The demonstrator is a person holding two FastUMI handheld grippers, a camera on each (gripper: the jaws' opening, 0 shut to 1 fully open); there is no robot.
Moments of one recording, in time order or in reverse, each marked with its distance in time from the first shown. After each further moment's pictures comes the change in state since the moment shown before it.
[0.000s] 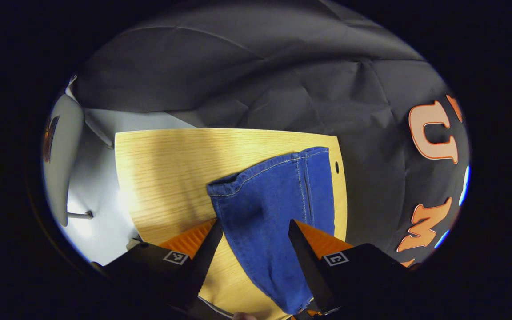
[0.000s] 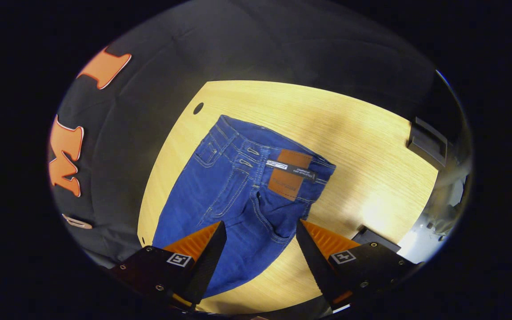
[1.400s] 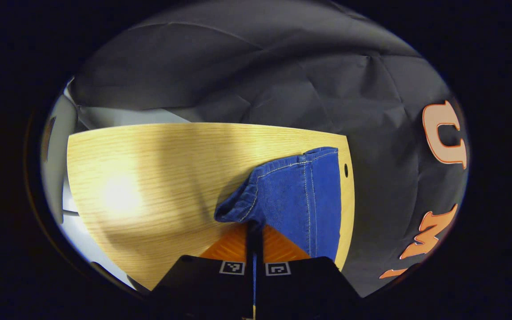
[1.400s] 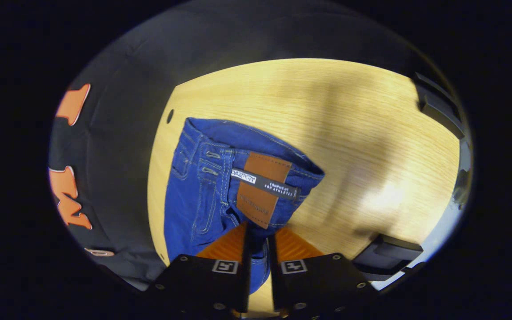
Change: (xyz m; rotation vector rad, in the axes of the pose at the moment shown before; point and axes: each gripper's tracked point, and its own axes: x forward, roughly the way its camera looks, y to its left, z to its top) left arm 0.035 -0.011 0.009 0.011 0.019 0.063; right arm 0.054 -0.003 0.000 0.198 0.082 0.015
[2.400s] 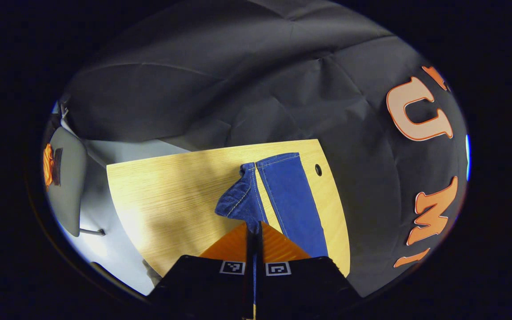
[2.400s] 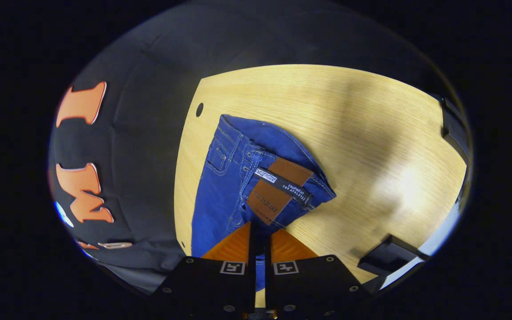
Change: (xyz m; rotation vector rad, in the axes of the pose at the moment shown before) left arm -0.094 -0.083 0.000 0.152 -0.114 -0.004; right arm -0.042 0.043 0.016 -0.019 0.115 0.167
